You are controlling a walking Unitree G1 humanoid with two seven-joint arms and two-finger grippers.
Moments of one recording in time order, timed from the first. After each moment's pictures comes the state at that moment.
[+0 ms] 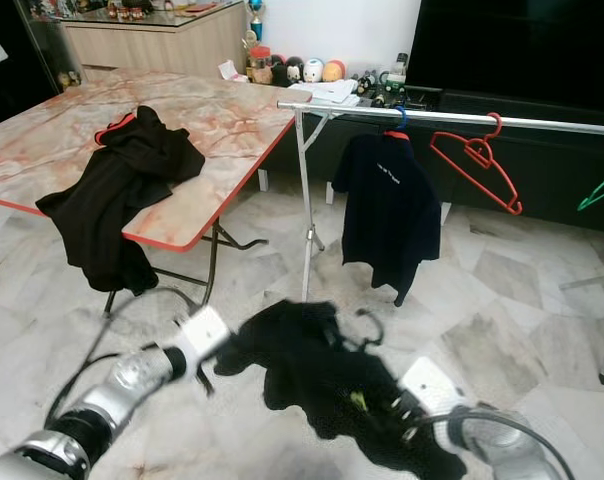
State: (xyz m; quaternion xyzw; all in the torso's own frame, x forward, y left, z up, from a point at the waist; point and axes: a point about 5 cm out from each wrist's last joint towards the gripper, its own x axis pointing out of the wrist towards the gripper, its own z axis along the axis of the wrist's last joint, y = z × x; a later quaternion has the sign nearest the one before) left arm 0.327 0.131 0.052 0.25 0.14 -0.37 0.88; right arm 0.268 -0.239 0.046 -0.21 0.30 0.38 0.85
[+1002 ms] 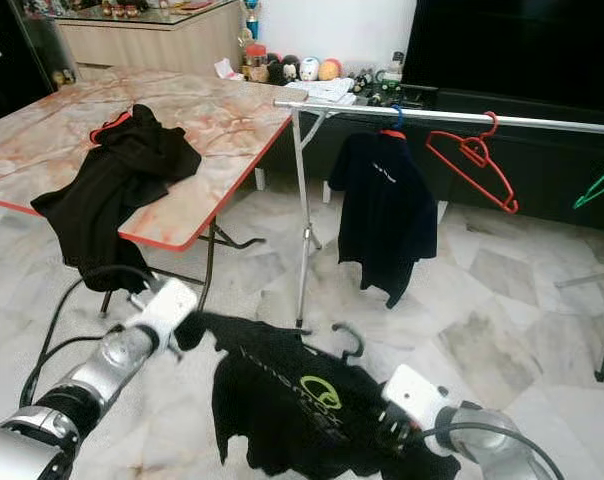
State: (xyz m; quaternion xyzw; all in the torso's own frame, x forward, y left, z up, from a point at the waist) left arm 0.344 0.181 0.052 0.36 0.24 -0.16 0.89; right arm 0.273 -0.238 0.048 -0.23 0.28 0.34 0.87
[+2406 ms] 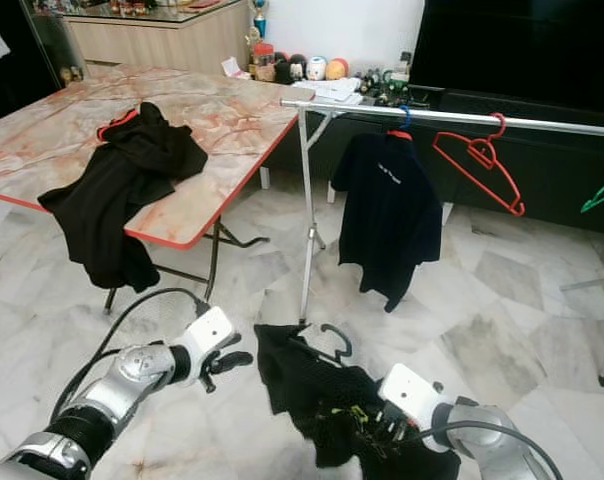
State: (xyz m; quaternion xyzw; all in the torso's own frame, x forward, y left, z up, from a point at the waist) left arm 0.334 0.116 0.076 0.20 0.12 -0.40 0.89; right arm 0.273 -0.225 0.043 -0.27 0.27 0.40 0.84
